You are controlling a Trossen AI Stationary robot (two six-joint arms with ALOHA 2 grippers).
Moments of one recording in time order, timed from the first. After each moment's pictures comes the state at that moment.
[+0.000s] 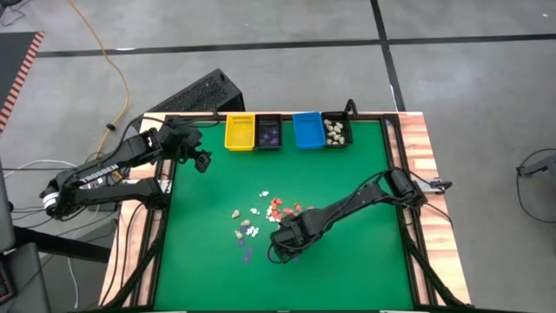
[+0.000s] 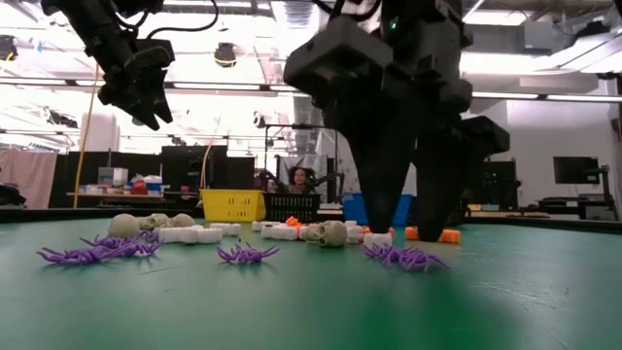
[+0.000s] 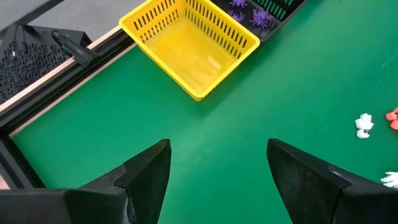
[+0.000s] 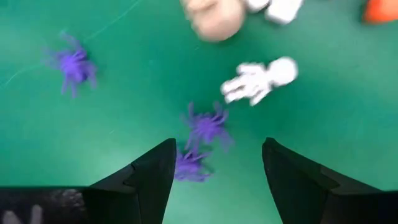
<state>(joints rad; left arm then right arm) 0.56 0.79 0.75 -0.72 -0.14 -0.20 0.36 2.07 1.58 -0.84 -0.05 1.28</state>
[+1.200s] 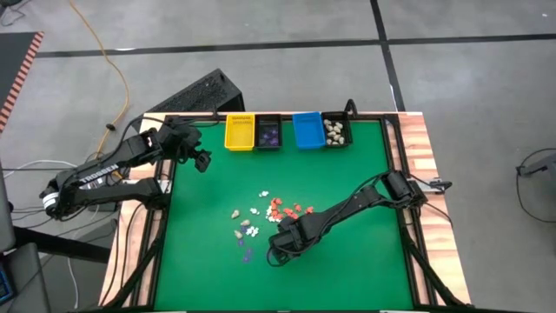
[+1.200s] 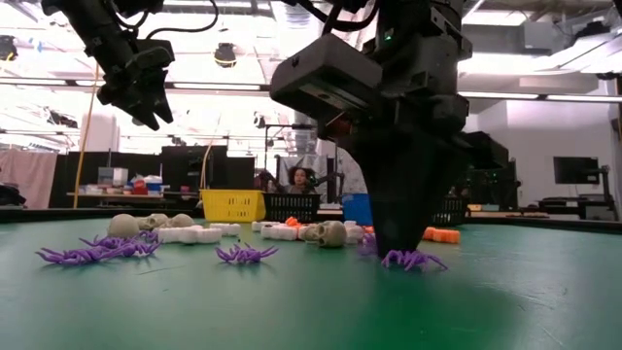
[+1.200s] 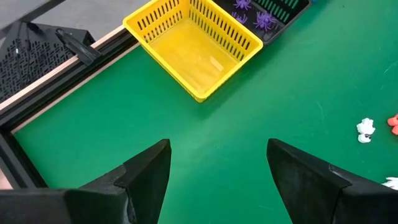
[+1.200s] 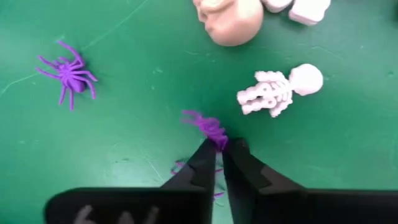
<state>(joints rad) 0.56 0.79 0.75 -0.72 -0.15 -0.22 0.38 2.11 1.58 -0.80 -0.03 1.30</state>
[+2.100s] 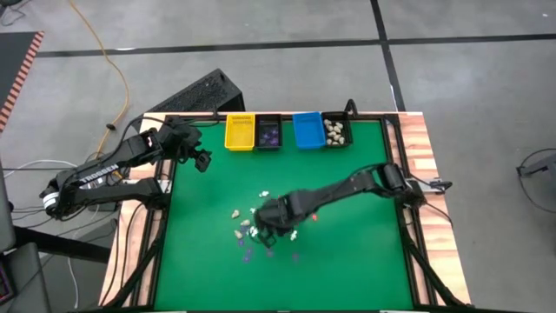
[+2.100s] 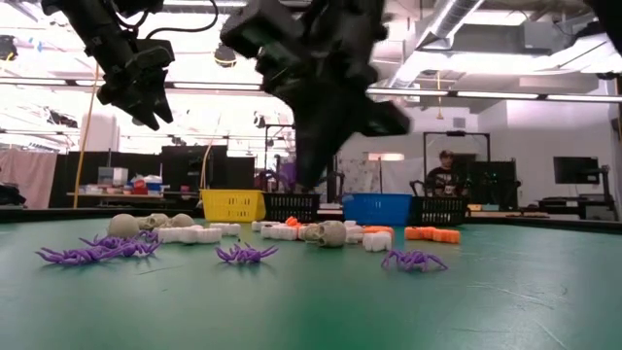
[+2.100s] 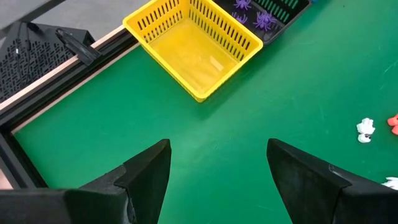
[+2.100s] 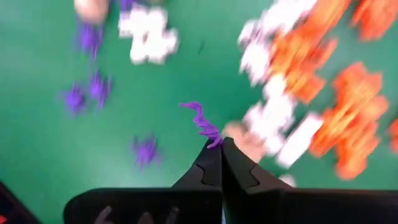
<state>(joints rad) 0.56 0.79 0.75 -0.72 -0.15 -0.22 0.23 2.12 1.80 -0.89 -0.03 1.02</state>
